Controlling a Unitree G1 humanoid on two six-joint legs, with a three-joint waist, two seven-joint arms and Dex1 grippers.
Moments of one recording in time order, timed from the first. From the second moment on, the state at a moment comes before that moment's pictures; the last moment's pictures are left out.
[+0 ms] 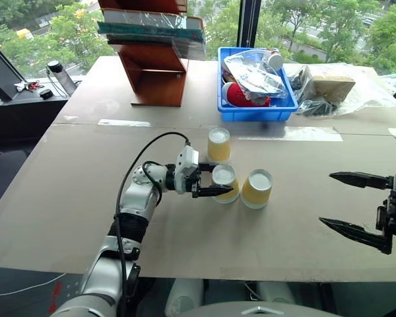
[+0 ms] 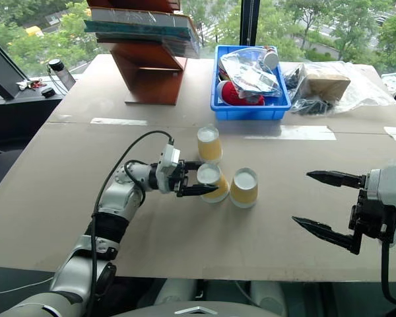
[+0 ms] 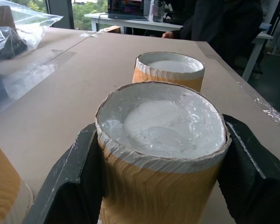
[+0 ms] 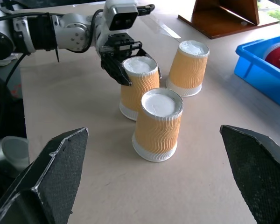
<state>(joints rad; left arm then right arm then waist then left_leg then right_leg) -0.51 0.36 -0.12 0.38 -0.36 -0.01 -1.42 0.37 -1.04 -0.67 -0.66 0.96 0.43 1.07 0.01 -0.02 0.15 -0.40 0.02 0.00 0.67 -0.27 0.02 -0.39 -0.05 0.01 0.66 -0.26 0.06</state>
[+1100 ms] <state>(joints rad) -0.49 0.57 0.05 0.13 -0.47 0.36 -1.17 0.33 -0.88 -0.60 -0.71 0.89 0.47 1.06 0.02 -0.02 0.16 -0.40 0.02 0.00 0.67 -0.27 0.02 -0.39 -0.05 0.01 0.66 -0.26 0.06</state>
